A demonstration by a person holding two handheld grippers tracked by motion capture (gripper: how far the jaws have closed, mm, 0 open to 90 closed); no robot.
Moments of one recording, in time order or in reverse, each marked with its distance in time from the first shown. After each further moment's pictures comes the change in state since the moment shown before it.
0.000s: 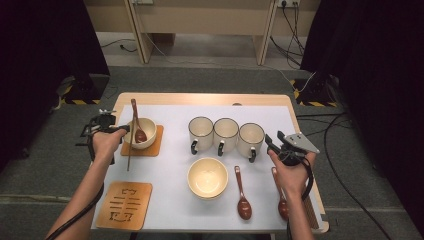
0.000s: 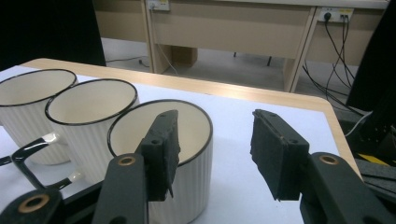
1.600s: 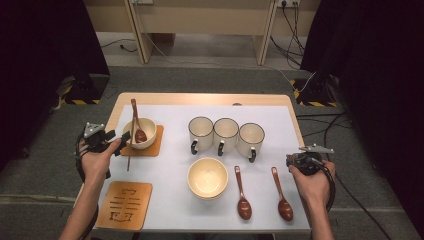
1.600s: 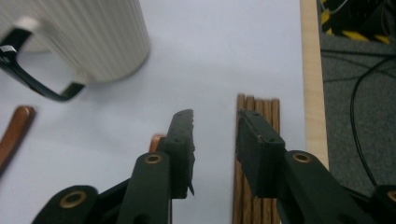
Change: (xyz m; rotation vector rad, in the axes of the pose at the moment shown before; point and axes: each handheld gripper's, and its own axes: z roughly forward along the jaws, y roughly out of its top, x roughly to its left) left arm 0.000 -0.043 -0.043 -0.223 -0.085 0.017; right arm -0.046 -0.025 -0.030 0.511 -0.072 0.071
